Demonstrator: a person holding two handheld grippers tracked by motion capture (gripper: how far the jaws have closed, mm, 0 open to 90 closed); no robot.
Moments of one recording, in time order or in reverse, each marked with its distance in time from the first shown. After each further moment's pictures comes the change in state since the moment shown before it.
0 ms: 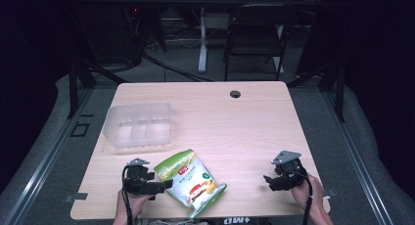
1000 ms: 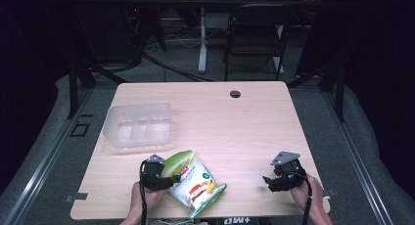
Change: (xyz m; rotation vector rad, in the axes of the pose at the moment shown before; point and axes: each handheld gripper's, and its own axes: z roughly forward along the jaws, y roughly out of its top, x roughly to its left) left arm -0.013 0.012 0.037 0.059 -0.003 0.125; right arm 0.003 0.001 -0.001 -0.002 0.004 -0.014
